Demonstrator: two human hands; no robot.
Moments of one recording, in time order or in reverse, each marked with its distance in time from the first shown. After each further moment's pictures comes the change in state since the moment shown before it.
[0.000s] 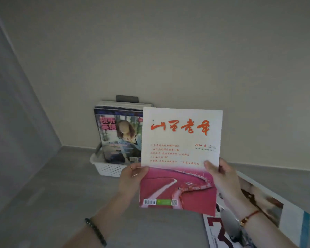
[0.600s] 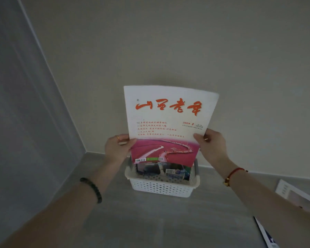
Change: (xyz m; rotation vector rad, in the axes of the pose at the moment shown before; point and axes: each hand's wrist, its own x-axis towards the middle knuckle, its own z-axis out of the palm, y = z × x) left_hand 0.156 0.052 -0.156 0.137 0.250 0.151; right_hand 0.109 -0.051 0.199 -0.270 0.026 -0.139
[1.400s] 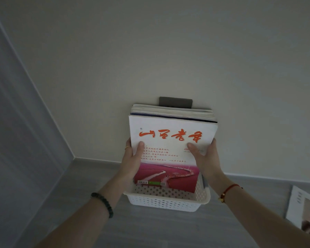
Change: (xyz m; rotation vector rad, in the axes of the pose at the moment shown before) left_hand 0.043 -0.060 0.048 -0.142 -0.290 -0.051; right_hand 0.022 0.048 0.059 0.323 -0.005 0.139
